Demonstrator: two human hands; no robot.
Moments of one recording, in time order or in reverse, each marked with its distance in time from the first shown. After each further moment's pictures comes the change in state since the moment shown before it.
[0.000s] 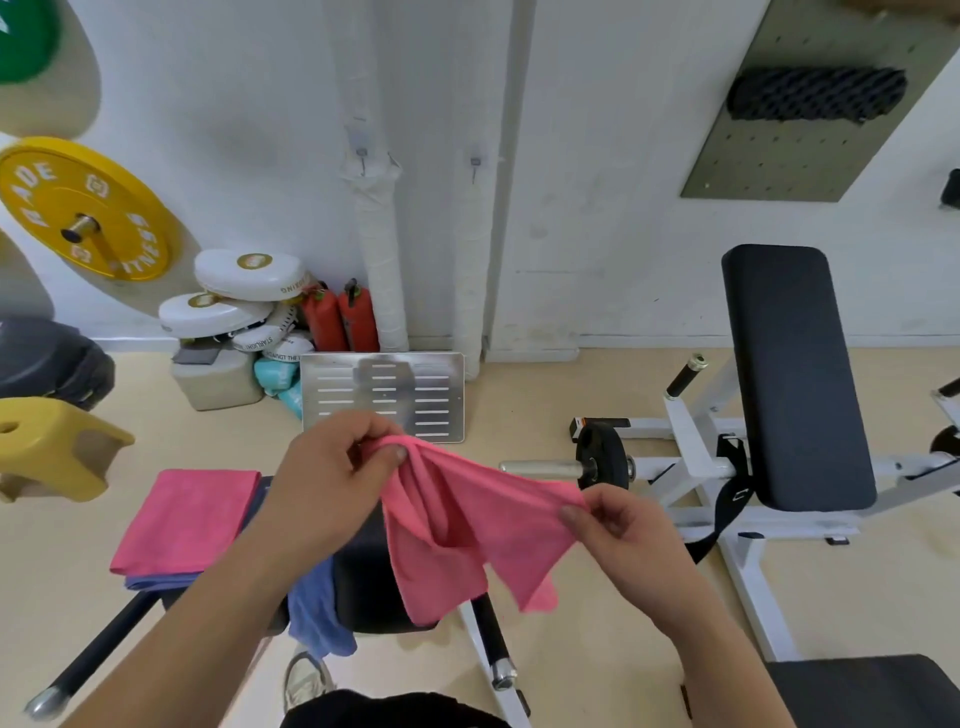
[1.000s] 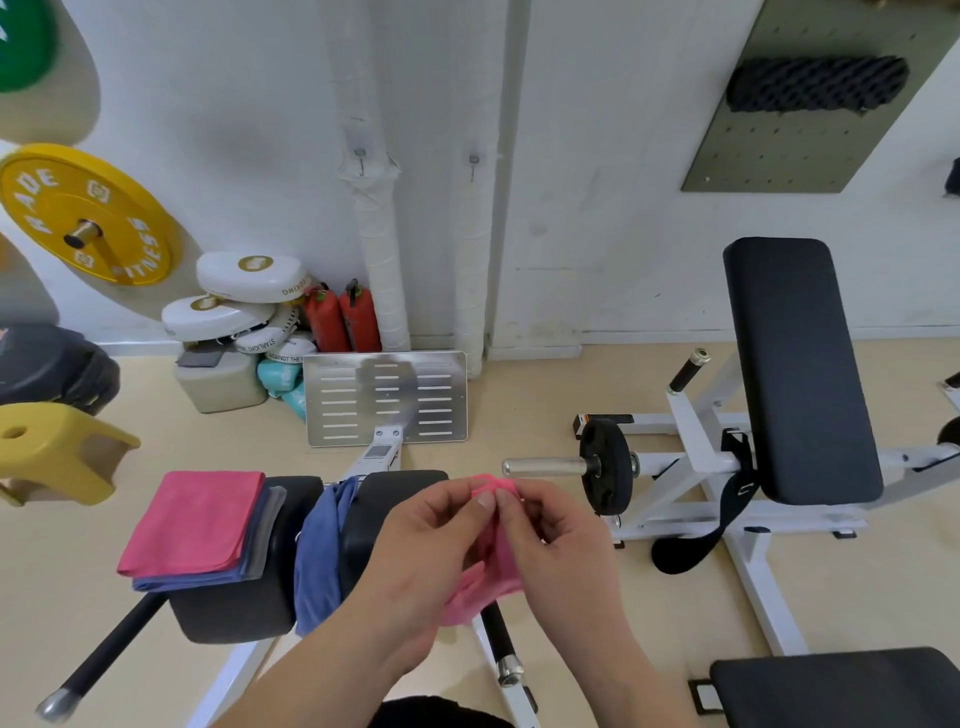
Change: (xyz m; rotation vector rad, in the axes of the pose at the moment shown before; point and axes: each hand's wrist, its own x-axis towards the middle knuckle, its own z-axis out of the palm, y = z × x) left_hand -0.052 0.041 0.065 -0.941 -0.239 -0.533; right_hand -0.024 -0.045 0.071 0.328 0.226 -0.036
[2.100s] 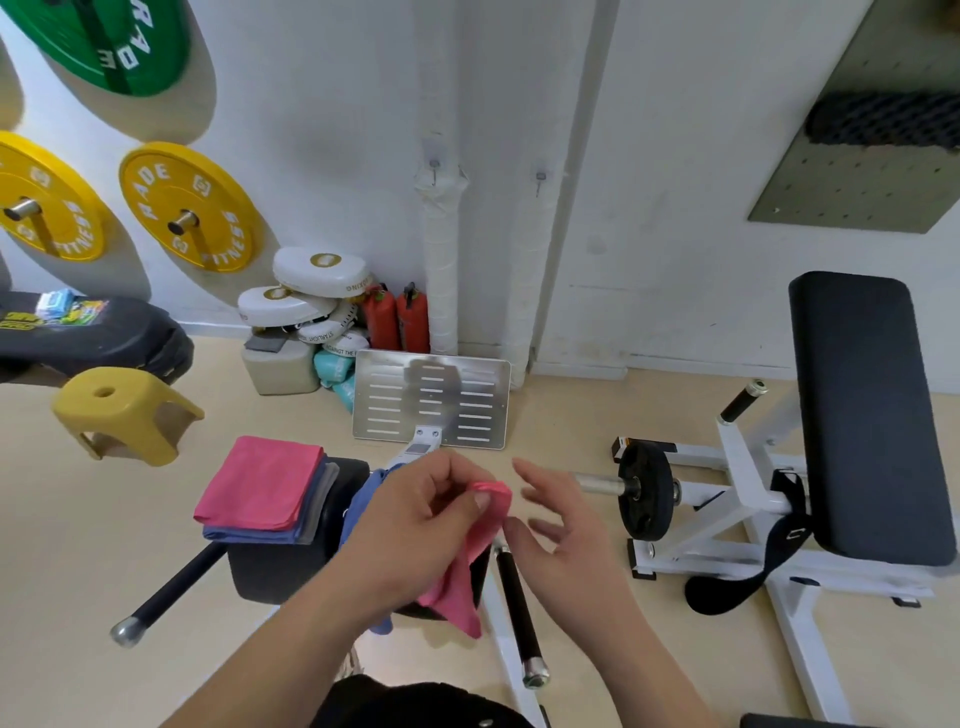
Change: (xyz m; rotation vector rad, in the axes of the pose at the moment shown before) left_hand -0.035 0.026 -0.052 0.610 0.065 0.339; right_hand -0.008 0.012 0.019 -0.188 -0.256 -0.181
